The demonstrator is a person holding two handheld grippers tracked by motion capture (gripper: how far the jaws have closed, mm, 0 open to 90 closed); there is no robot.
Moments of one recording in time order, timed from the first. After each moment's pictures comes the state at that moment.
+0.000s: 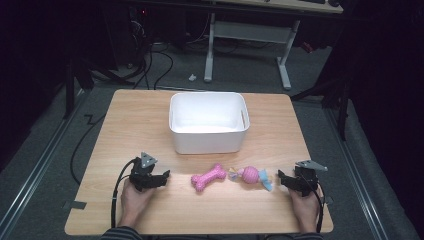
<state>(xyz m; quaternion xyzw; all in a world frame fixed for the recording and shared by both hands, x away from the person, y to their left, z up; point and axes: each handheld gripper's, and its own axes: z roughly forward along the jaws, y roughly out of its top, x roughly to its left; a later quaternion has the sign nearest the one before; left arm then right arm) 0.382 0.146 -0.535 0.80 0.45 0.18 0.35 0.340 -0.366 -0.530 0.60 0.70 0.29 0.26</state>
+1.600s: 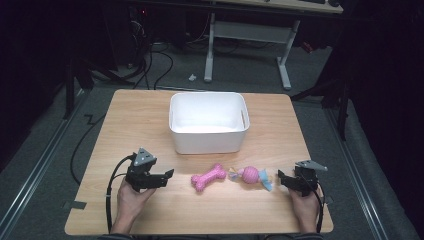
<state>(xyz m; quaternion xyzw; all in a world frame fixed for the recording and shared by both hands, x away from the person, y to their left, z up) 0.355 0.139 -0.470 0.80 0.41 0.15 0.41 0.340 -0.366 -0.530 0.60 0.70 0.29 0.26</state>
